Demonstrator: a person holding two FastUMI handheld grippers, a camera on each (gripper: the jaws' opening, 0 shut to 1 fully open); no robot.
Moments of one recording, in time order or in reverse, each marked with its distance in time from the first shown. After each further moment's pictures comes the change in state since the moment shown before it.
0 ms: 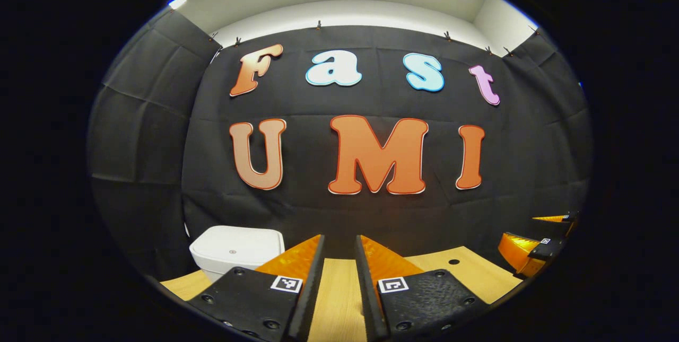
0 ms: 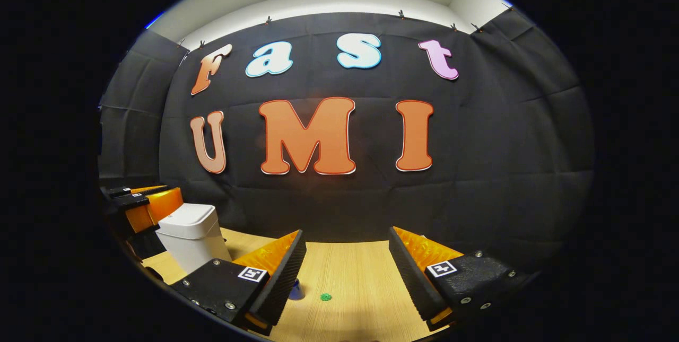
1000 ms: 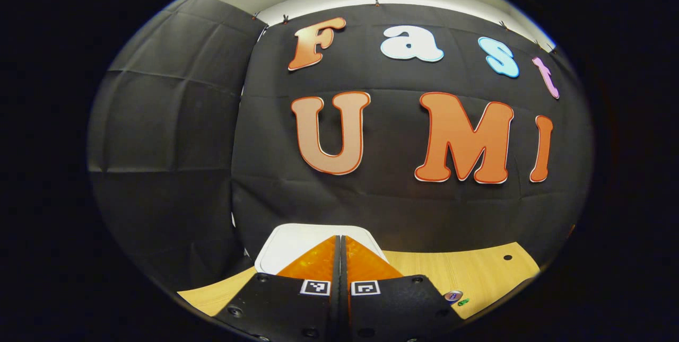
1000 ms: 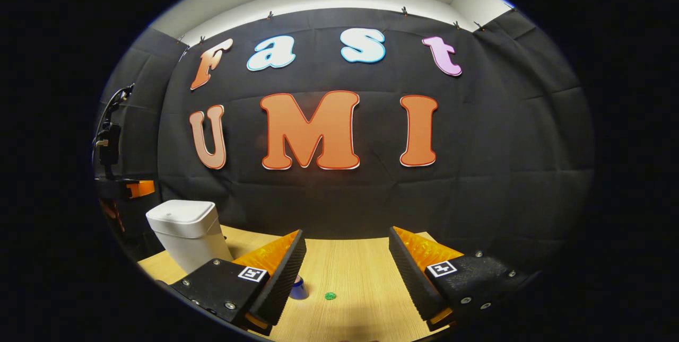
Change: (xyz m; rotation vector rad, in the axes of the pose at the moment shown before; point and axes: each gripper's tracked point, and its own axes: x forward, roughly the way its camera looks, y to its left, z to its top) left arm 0.068 0.190 -0.043 -0.054 0.145 0.242; right arm 0.007 0.012 -0.007 -0.010 0.020 -0.016
